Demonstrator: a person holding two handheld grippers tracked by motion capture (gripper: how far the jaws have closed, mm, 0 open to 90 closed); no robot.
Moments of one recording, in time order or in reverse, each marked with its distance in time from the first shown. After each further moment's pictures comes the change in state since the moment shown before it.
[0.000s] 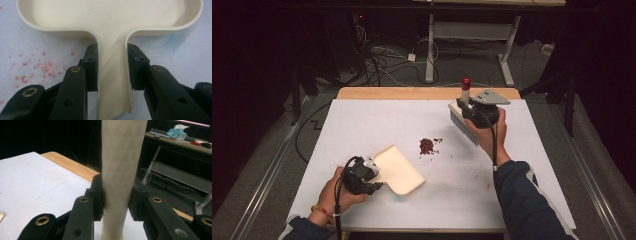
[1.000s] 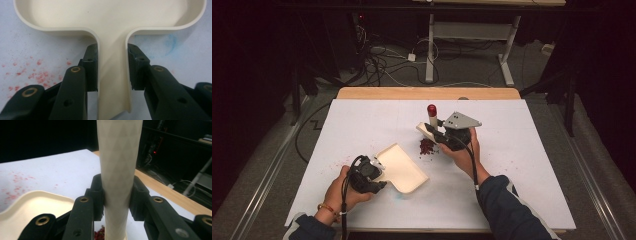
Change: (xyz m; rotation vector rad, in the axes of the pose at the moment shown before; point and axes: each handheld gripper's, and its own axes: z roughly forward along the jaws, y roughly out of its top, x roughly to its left) left arm -0.004 0.012 0.010 0.019 0.012 -0.004; right arm 0.079 -0.022 0.006 -0.047 0.277 -0.053
